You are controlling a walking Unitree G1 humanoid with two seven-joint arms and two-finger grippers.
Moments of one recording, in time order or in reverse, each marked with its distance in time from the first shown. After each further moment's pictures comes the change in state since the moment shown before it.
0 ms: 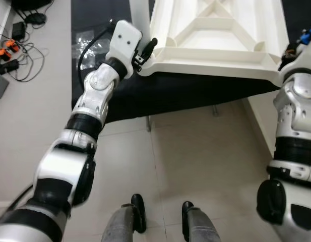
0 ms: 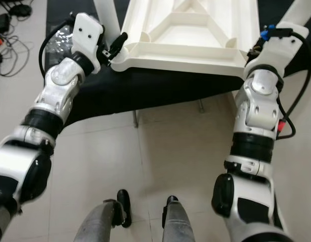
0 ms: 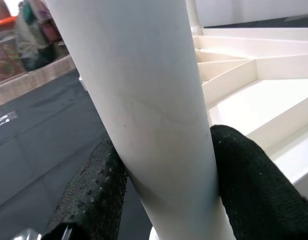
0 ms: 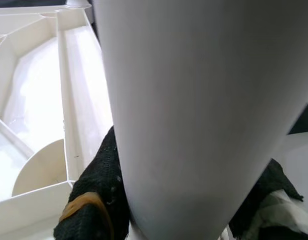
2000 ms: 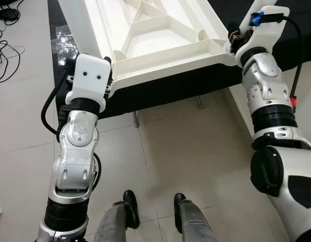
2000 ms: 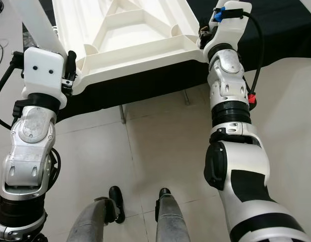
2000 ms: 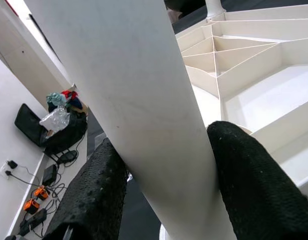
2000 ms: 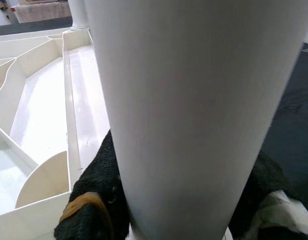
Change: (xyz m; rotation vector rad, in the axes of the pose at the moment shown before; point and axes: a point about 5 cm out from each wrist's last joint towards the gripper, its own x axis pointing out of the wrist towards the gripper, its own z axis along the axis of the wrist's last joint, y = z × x) left arm -0.104 0.005 0.042 0.193 0.228 0.486; right arm 0.007 0.079 0.002 0.099 -0.067 0.407
